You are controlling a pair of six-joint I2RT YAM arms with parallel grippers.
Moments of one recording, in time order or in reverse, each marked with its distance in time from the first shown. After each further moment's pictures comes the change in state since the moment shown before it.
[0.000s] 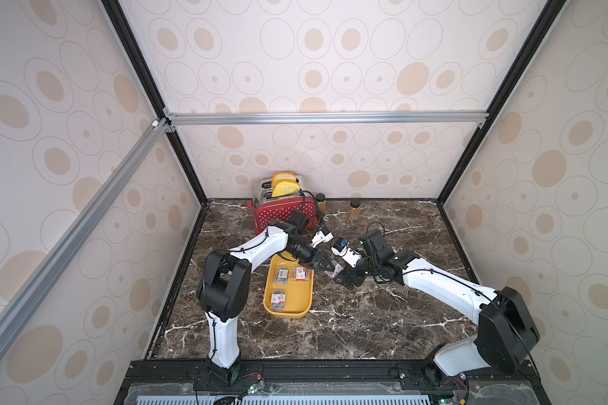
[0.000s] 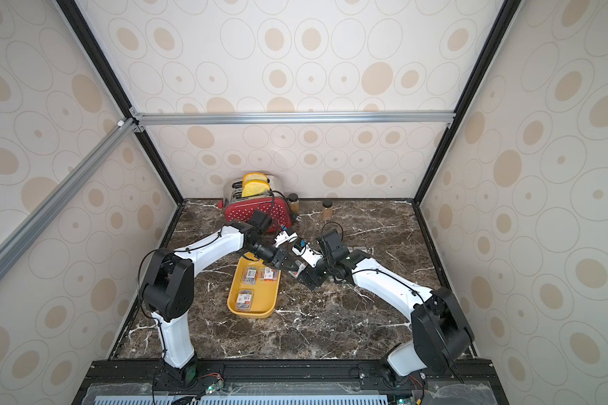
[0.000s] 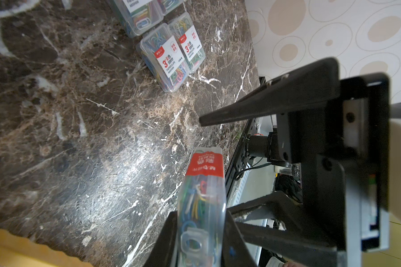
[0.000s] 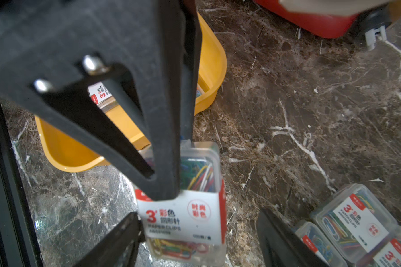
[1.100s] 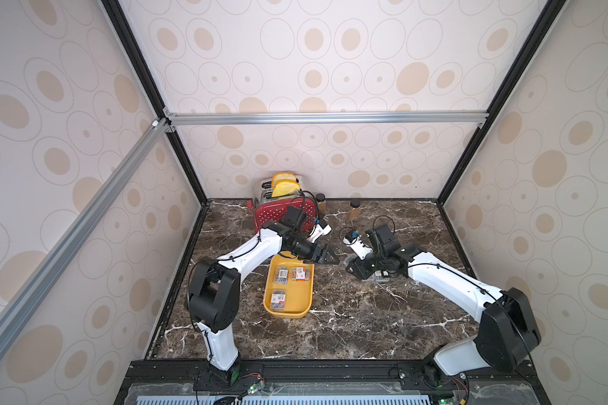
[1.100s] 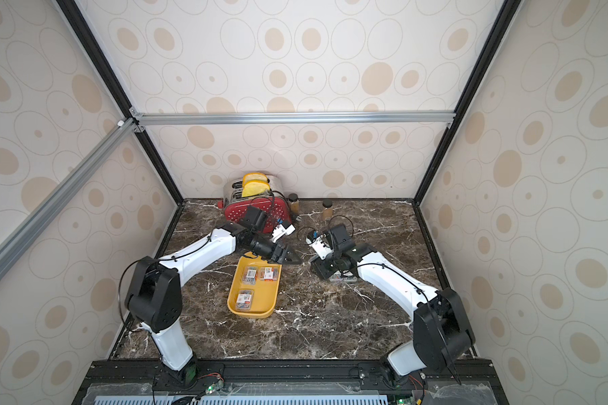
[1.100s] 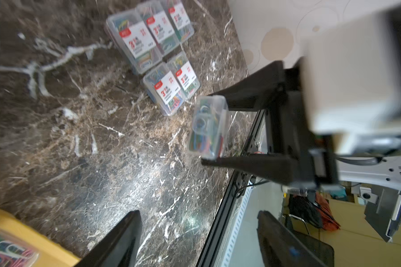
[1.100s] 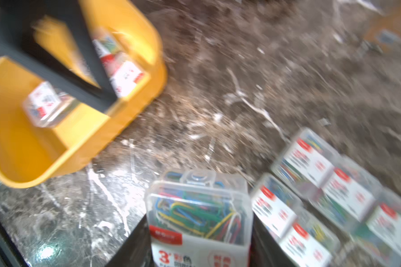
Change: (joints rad) left arm 0.020 -0.157 -0.069 0.178 -0.074 -0.149; right arm -0.126 -0.015 0.060 -0.175 0.127 0.134
